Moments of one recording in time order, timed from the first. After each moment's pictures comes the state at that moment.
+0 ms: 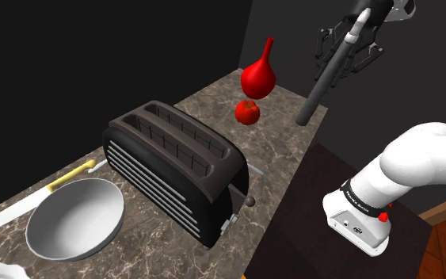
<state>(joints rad) -0.11 -0.88 0.11 -2.45 0.60 1.40 1.28</state>
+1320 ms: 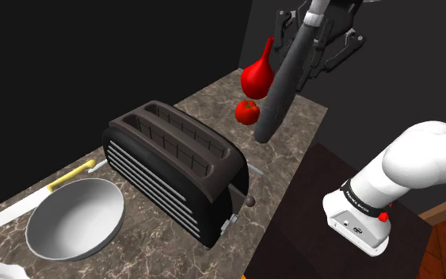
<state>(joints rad) -0.05 -0.78 0.43 -2.26 0.84 1.53 1.58</state>
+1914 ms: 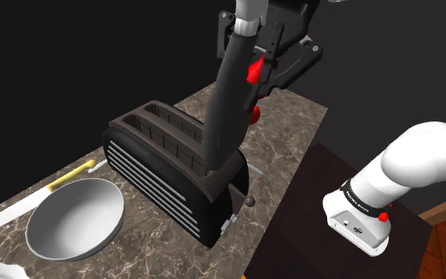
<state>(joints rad) -0.08 -0.61 0.69 -2.09 0.90 1.70 1.74</state>
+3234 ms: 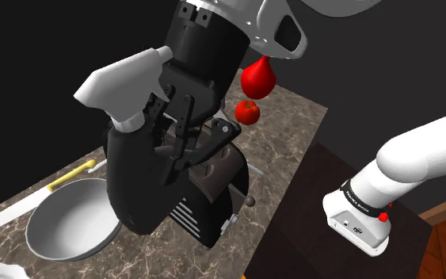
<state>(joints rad) -0.21 -0.35 1.11 -1.97 0.85 2.02 1.90</state>
